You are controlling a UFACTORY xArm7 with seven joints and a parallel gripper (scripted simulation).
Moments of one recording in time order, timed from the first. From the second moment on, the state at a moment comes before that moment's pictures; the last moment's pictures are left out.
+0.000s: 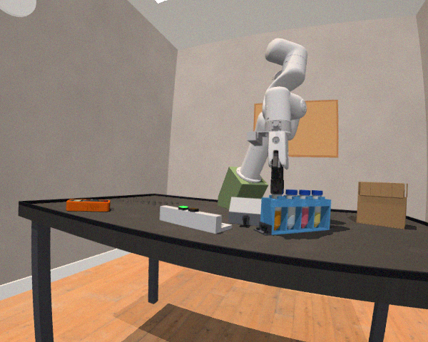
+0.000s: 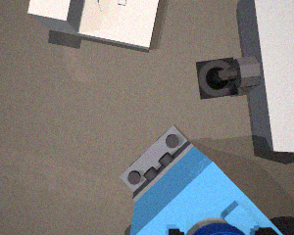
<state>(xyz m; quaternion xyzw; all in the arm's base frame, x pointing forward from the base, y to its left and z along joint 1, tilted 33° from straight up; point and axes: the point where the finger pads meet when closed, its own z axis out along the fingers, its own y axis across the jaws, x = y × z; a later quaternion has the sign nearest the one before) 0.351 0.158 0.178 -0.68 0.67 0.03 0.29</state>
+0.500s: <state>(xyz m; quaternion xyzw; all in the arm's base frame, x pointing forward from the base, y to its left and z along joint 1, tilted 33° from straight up) 0.351 0.158 0.179 -0.68 0.68 0.02 0.28</state>
